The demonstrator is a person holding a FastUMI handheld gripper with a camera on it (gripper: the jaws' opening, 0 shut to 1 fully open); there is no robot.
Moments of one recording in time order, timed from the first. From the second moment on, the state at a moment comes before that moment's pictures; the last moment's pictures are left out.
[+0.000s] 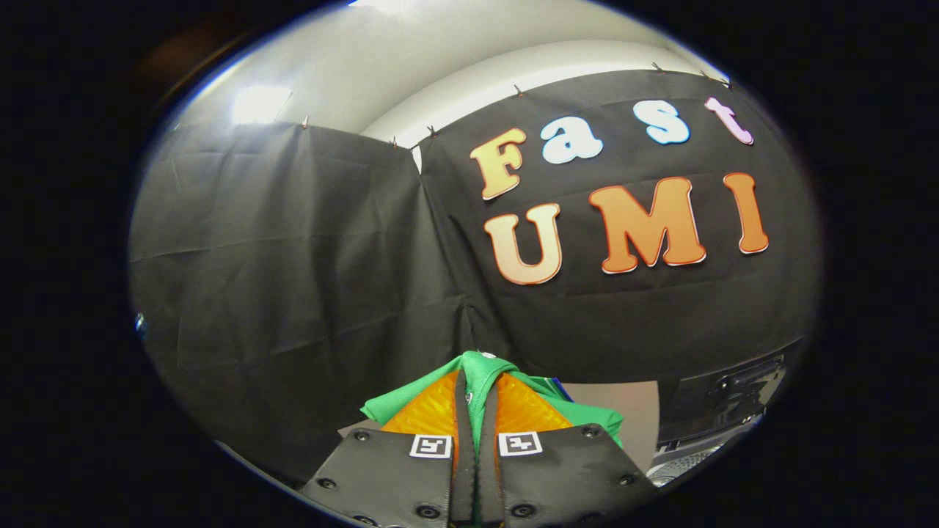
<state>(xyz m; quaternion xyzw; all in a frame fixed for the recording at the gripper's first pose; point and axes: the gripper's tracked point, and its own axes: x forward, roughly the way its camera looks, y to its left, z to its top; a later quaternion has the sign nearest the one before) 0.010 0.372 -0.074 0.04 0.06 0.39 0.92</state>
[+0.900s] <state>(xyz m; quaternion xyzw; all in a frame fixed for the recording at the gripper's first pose) 0.137 0.084 -0.036 0.04 0.03 0.22 0.97</state>
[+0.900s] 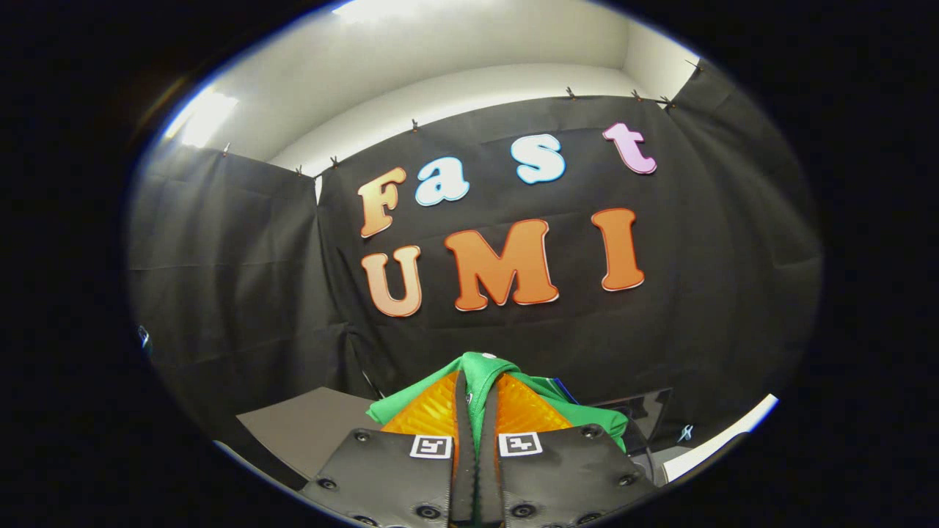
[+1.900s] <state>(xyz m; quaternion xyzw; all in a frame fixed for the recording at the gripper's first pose) 0.202 -0.005 -0.305 -0.02 0.24 0.20 0.95</state>
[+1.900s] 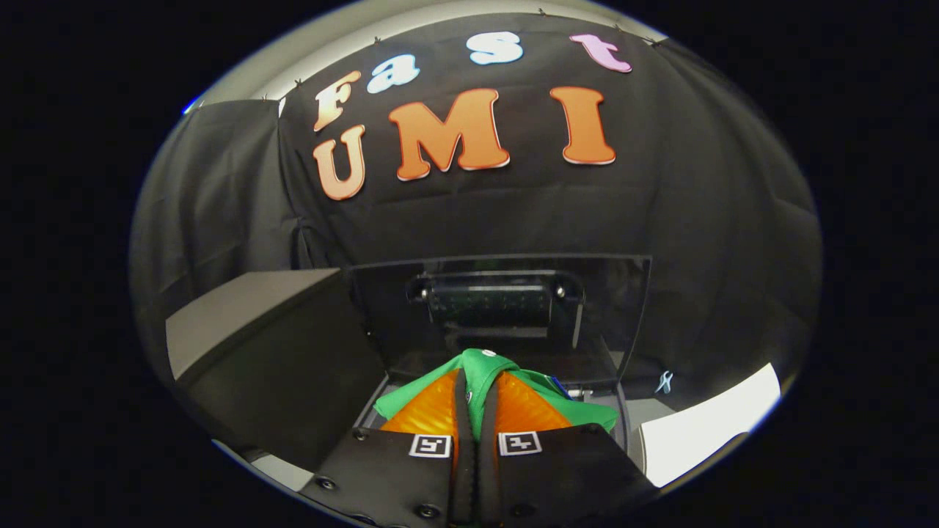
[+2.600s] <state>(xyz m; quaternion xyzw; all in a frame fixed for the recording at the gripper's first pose) 0.193 -0.008 -0.524 -0.02 0.49 0.13 0.86</state>
